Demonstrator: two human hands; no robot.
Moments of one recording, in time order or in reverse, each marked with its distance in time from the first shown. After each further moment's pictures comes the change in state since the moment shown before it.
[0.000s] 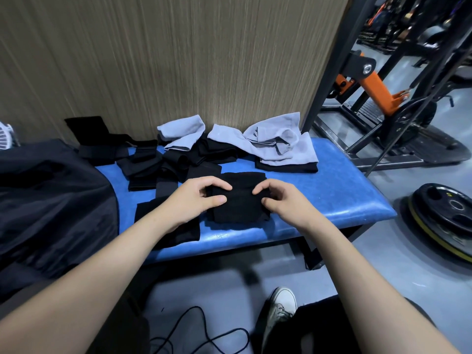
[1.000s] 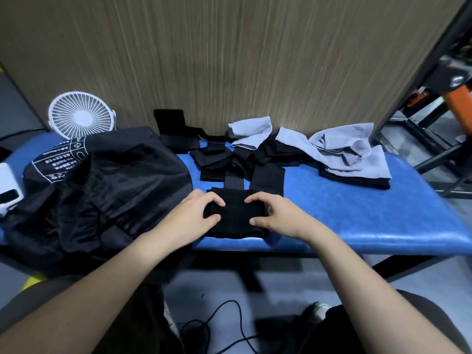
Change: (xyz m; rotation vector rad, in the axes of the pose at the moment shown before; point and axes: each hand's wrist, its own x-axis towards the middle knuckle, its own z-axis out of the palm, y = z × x) left_hand -0.105 -0.046 -0.074 0.510 0.200 -0.226; right_hand 0.033 -0.052 0.125 -0.386 -0.322 -0.054
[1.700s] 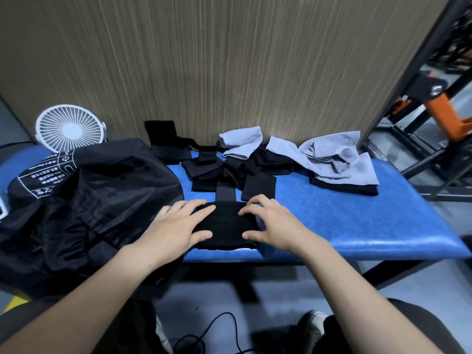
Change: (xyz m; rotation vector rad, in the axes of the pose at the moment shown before) left_hand 0.001 -0.013 -0.005 0.453 -0.021 0.174; right_hand 0.006 0.021 0.001 -0.439 0.074 -0.168
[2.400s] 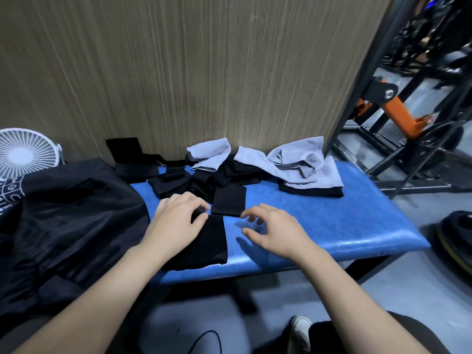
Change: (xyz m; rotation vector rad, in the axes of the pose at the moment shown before) left_hand 0.061 0.052 -0.009 -0.213 0.289 0.005; right_hand -0.036 0.036 -0.029 0.070 0.205 0.132
